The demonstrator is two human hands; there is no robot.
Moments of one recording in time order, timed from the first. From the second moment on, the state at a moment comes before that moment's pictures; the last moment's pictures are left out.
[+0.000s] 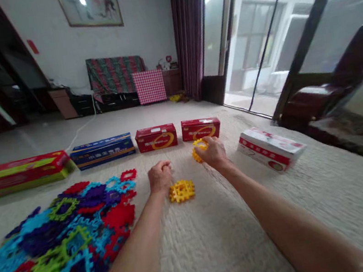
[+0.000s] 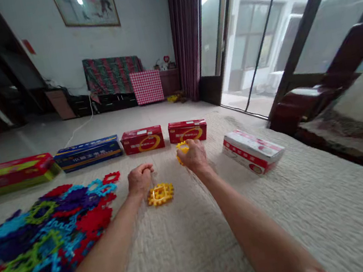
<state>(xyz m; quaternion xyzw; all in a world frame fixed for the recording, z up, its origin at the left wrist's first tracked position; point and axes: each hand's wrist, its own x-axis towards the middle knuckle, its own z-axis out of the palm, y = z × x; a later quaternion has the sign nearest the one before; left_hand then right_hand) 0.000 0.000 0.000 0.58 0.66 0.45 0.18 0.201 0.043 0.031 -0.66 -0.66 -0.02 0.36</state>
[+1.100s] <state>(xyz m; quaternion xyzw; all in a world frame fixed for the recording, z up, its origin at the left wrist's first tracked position) 0.001 0.003 -0.003 0.56 0.66 0.47 0.18 0.192 0.040 -0.003 -0.64 -0.65 0.03 0.41</state>
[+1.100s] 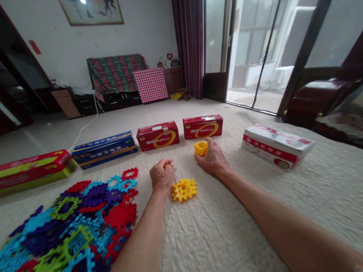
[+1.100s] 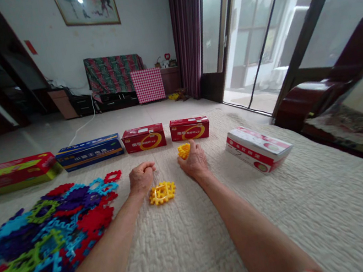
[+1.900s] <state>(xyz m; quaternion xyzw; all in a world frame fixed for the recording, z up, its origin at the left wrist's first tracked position) 0.002 0.002 -0.003 0.56 0.66 0.47 0.19 0.193 0.041 -0.004 -0.65 -0.66 0.02 0.38</state>
